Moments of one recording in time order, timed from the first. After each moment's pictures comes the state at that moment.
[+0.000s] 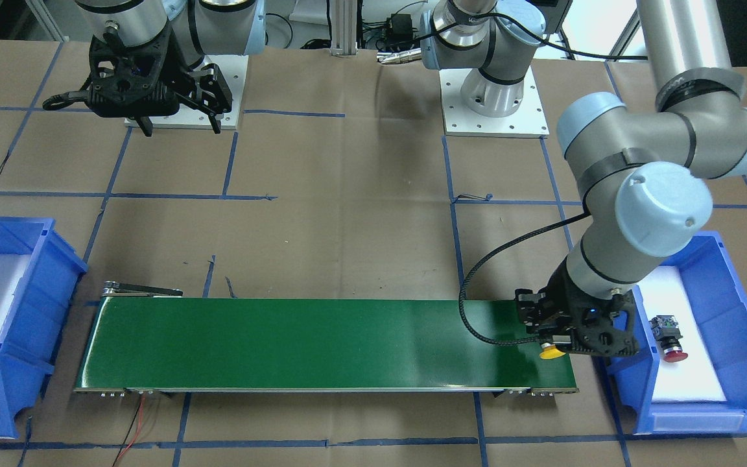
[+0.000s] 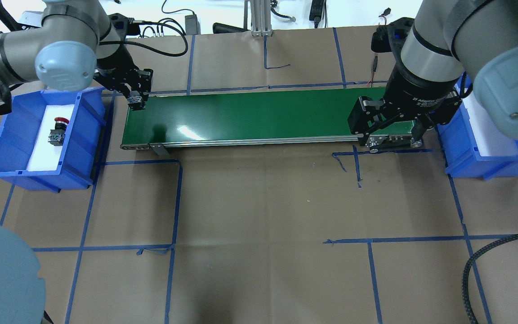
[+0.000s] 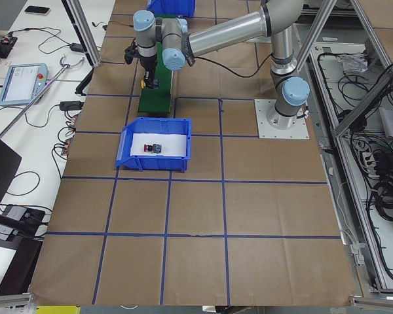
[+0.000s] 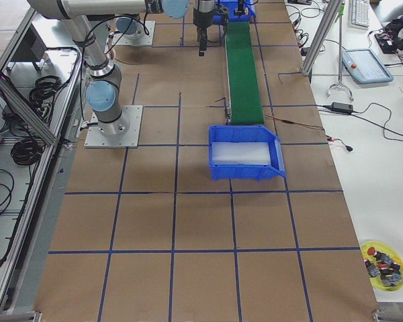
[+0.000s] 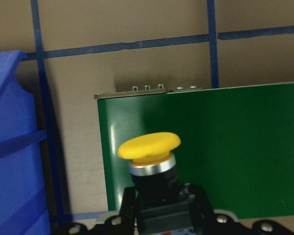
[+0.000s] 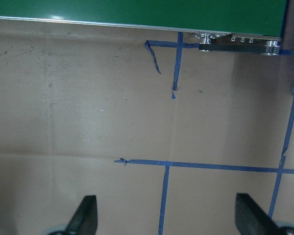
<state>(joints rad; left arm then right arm) -1.50 -1.99 -1.53 -1.15 1.59 0.16 1.63 -1.67 1.67 -1.51 -1.56 -0.01</state>
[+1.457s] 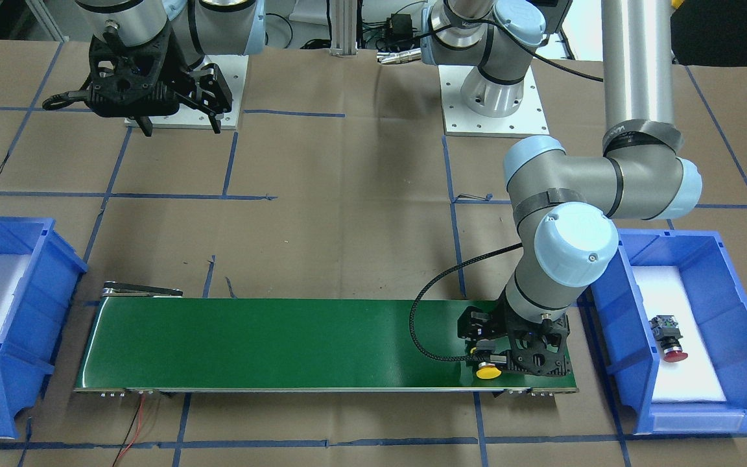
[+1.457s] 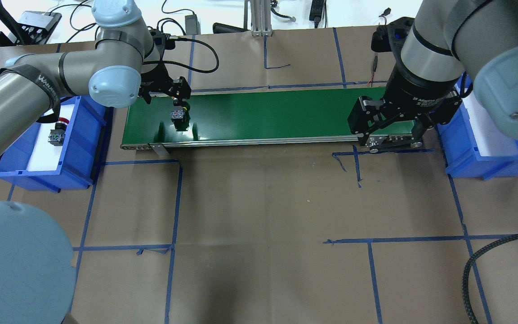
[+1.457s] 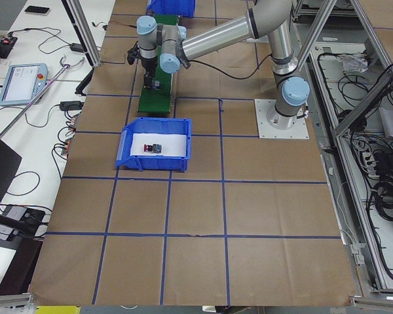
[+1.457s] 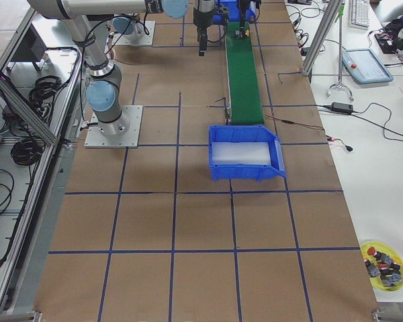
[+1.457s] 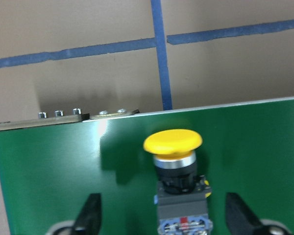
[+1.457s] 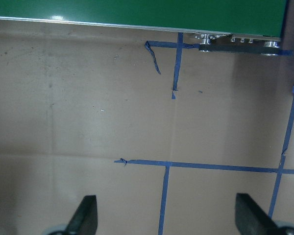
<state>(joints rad) -1.56 -2.03 -1.54 -1.07 1.61 0.13 1.63 -1.67 1.67 -1.51 -1.56 -0.01</state>
